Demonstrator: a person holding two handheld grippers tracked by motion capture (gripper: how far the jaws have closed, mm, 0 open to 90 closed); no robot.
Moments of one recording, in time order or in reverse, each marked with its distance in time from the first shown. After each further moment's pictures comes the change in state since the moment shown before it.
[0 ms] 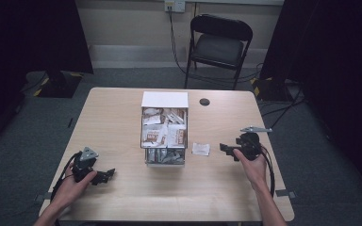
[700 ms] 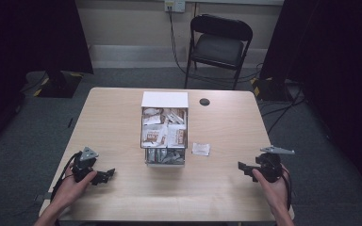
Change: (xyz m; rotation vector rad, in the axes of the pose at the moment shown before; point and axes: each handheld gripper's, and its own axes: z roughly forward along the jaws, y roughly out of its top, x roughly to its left) left arm 0.000 0.000 0.000 0.000 0.000 0.000; right arm -0.014 -0.055 -0.053 0.044 -0.104 0.045
